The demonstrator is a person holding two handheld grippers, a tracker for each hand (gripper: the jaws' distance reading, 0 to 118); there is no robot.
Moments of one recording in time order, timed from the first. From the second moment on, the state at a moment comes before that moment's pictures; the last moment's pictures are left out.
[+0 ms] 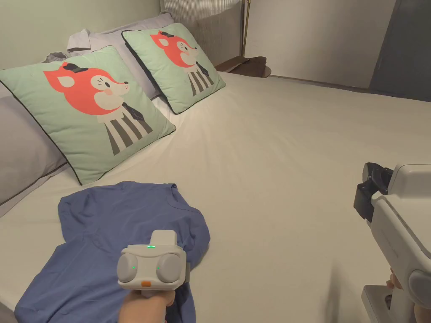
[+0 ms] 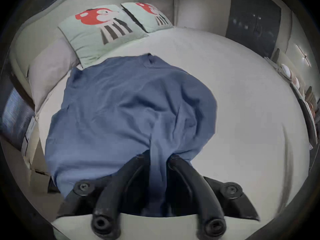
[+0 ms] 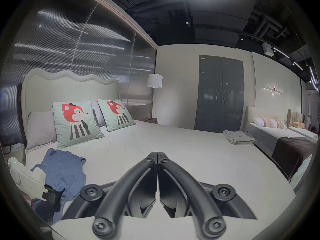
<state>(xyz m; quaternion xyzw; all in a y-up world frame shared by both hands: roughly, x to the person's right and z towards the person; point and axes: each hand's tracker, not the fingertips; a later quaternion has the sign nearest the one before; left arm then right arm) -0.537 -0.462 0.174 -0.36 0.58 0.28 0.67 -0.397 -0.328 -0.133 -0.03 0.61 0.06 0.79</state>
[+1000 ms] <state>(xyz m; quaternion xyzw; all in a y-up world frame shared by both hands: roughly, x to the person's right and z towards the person) -0.403 -0.231 -0.098 -0.10 0.28 0.09 0.95 -0.186 -0.261 -0.249 0.04 0.44 0.00 0.90</state>
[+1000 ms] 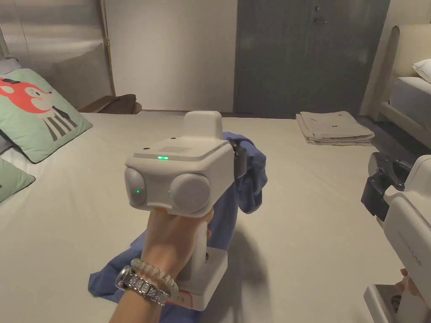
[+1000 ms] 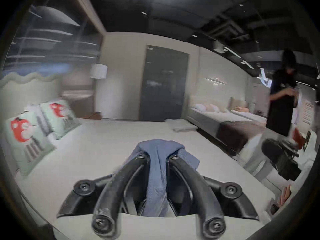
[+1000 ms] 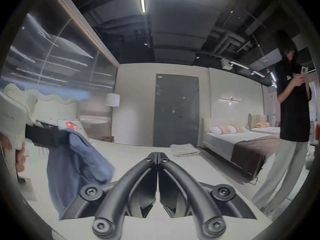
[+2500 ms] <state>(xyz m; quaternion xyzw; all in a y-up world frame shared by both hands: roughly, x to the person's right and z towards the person) -0.372 -0.299 0.018 -0.04 0.41 0.09 0.91 -0.134 -0.298 -0.256 0.02 0.42 0.00 0.91</state>
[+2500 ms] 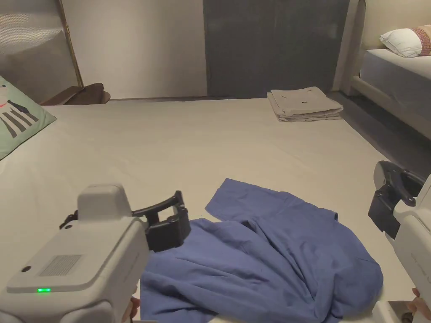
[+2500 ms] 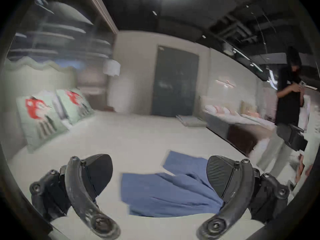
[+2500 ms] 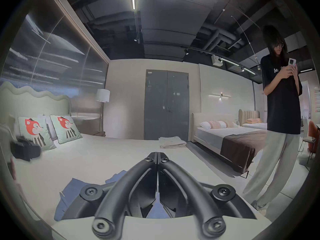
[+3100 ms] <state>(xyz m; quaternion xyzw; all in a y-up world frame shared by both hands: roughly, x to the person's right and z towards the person) -0.370 -0.323 0.045 -0.17 0.44 0.11 0.87 -0.147 -0.313 -0.249 0.00 0.43 0.01 0.90</state>
